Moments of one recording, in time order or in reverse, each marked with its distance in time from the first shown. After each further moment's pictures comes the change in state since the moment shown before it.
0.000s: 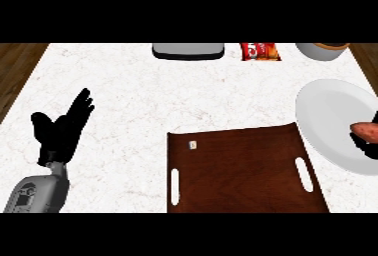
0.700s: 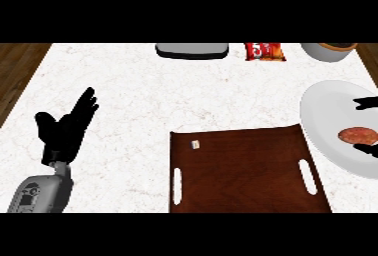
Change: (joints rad) left arm -0.002 -0.016 -0.013 -0.025 -0.008 -0.007 0.015; right arm -0.284 -0.077 0.032 0.628 0.113 0.111 -0.306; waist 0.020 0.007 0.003
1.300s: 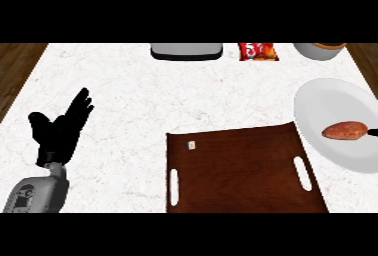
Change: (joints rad) left arm 0.009 0.008 0.021 -0.006 0.003 0.006 0.010; right arm -0.078 -0.035 -0.119 0.028 -0.235 0.245 -0.057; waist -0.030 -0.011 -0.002
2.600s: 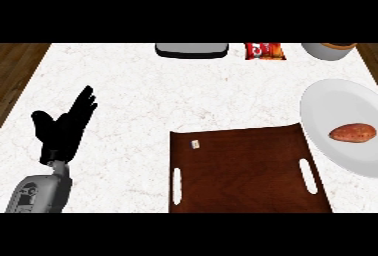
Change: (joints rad) left arm -0.012 -0.011 -0.010 -0.009 -0.004 -0.009 0.002; right arm 0.063 -0.165 0.012 0.056 -0.200 0.250 0.178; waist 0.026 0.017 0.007
